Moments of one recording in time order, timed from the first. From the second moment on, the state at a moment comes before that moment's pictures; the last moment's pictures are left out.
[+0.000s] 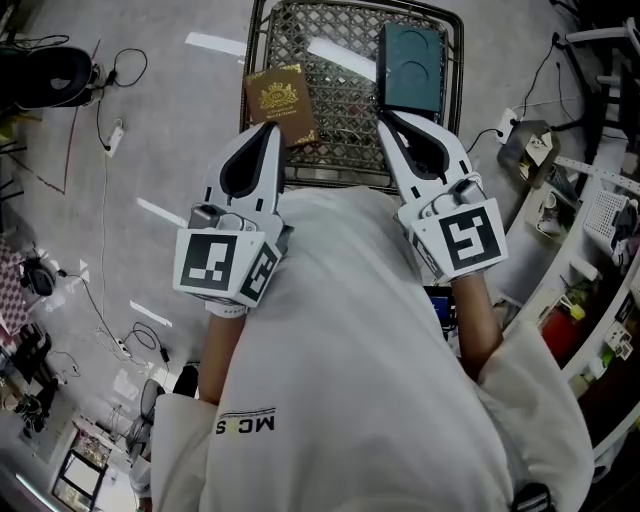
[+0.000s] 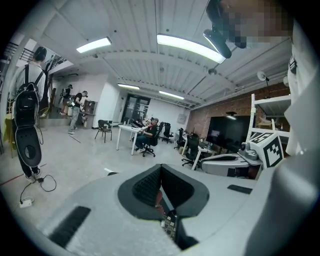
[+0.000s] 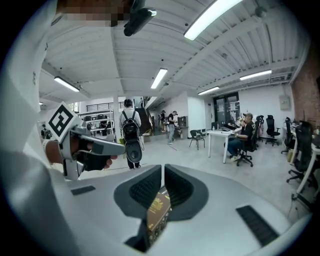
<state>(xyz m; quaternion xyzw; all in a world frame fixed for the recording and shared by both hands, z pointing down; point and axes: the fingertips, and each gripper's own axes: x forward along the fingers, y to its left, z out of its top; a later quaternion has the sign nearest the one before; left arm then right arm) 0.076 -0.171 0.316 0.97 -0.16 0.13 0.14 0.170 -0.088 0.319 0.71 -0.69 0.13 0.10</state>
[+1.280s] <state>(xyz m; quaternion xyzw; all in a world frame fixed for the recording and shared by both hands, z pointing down) 0.073 -0.164 0.326 0.97 -0.15 0.15 0.13 0.163 -0.074 0.332 0.72 -0.68 0.13 0.10</state>
